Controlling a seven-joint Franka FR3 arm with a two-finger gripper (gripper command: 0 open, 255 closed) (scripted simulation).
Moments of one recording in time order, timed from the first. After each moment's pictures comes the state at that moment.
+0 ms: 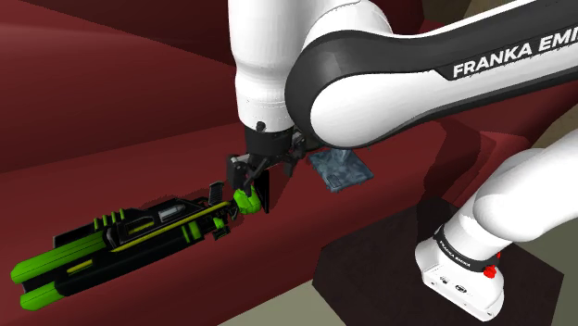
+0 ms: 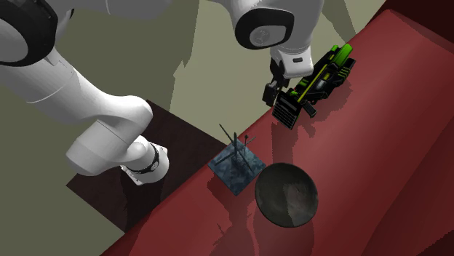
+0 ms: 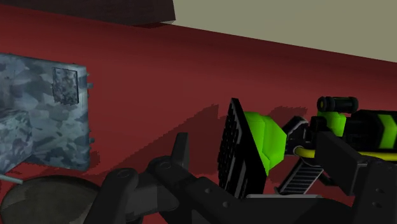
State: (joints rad) arm -0.05 -0.31 0.84 -2.18 0.17 2.01 0.80
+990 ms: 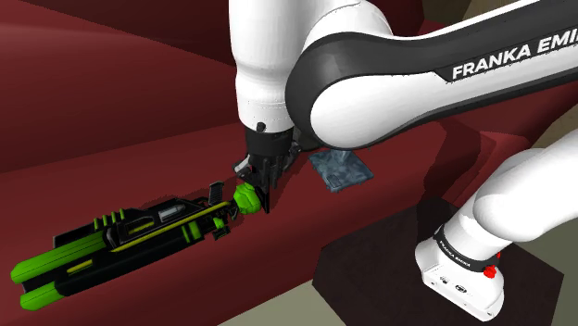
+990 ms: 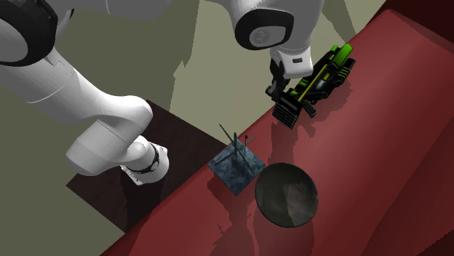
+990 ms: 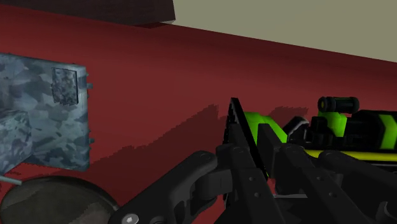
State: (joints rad) arm -0.05 -0.31 0.84 -2.18 0.17 2.01 0.80
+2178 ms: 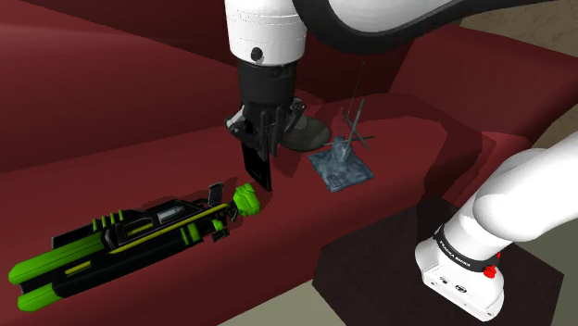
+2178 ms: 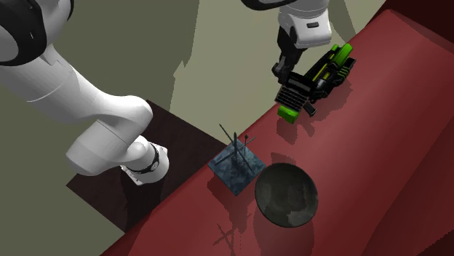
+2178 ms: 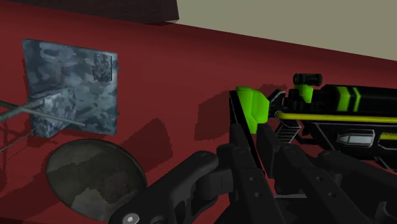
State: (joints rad) arm -0.05 -0.34 0.79 -1.98 0.17 1.78 0.78
